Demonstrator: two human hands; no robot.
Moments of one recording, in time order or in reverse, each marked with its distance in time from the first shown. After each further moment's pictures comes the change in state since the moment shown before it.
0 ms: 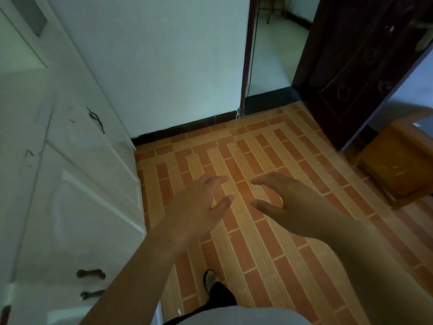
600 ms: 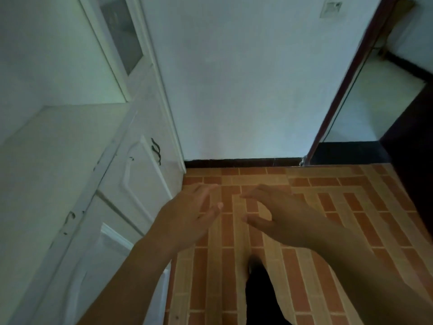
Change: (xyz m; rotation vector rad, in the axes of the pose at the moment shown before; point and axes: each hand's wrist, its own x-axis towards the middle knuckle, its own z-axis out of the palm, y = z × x) left_hand 0.163 -0.152 -0.146 0.017 0.279 -0.309; right_hand 0.328 -0.070 -0.047 -0.086 -0.148 -0.409
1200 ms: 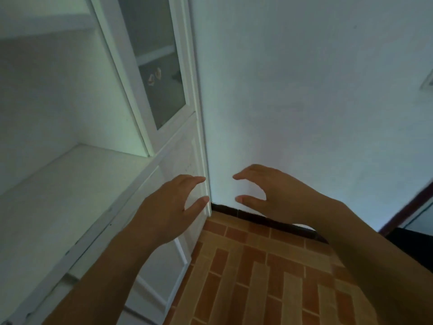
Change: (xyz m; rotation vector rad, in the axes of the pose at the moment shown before) left_hand 0.238 -0.027 -0.112 0.149 0.286 -0.274; right_hand 0.306 0.068 -0.162 -0.129 -0.001 -0.475
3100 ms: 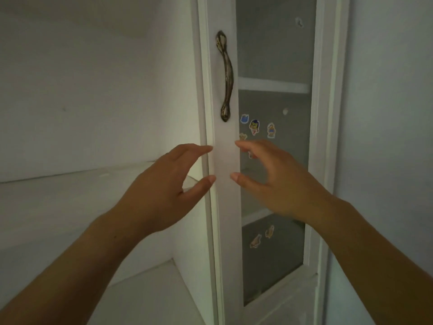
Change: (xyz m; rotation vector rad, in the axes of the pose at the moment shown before) left_hand 0.207 -0.064 -0.273 0.440 0.735 -0.202; right_hand 0.412 -0.058 -0.183 0.282 0.409 -0.779
